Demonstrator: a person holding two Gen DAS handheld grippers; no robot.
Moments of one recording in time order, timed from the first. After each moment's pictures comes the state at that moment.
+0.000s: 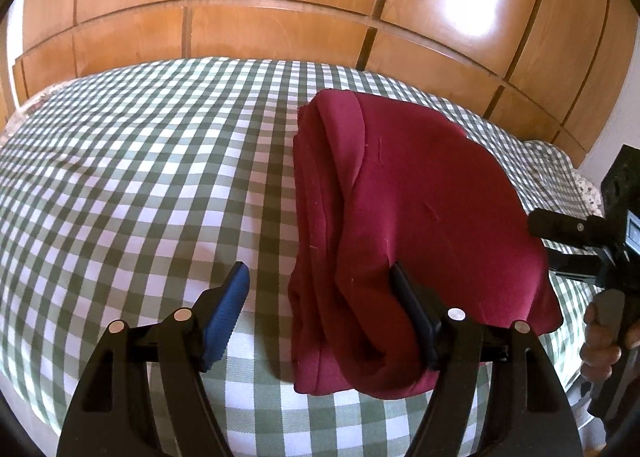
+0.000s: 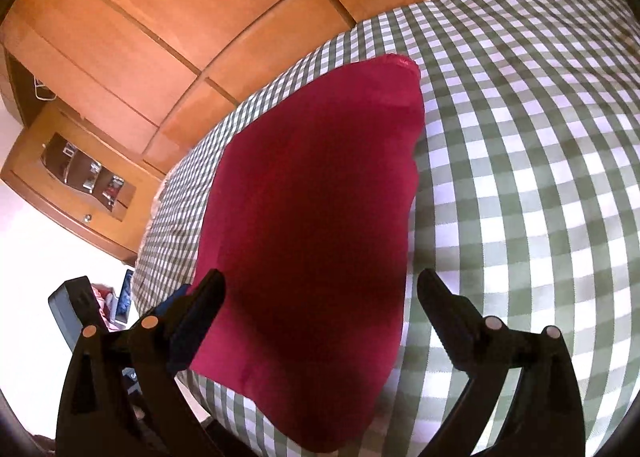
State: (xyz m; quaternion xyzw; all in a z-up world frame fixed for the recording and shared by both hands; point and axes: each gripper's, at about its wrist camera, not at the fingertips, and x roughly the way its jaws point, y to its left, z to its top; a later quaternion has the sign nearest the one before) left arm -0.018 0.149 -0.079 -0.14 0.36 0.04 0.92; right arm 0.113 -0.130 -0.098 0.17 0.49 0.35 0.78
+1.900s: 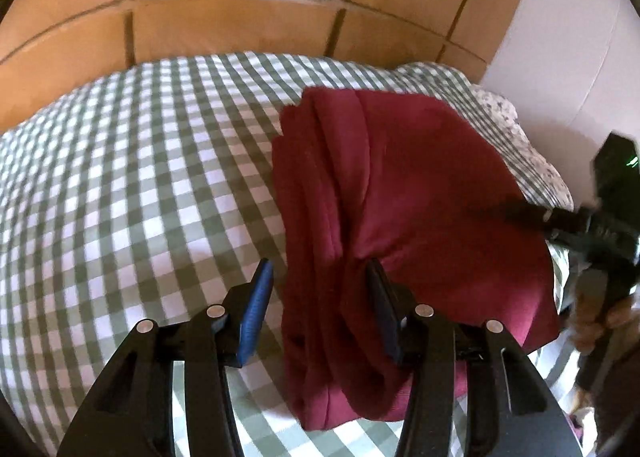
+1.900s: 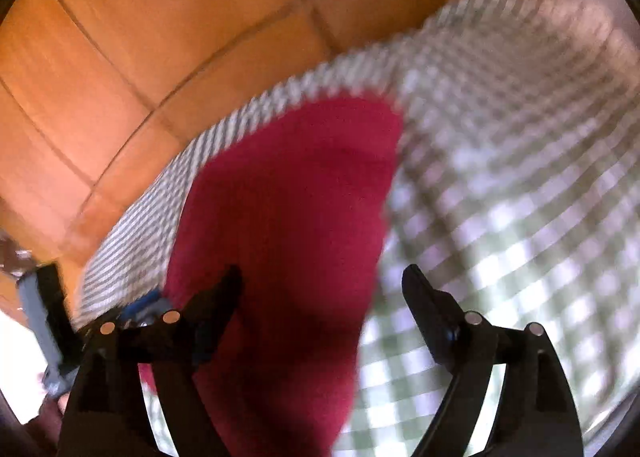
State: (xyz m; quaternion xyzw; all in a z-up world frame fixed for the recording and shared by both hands) left arm 0.096 -0.052 -0.061 -0.04 0.40 -0.16 0.90; right arm 0.128 -0.319 -0.077 0.19 0.41 0.13 0.88
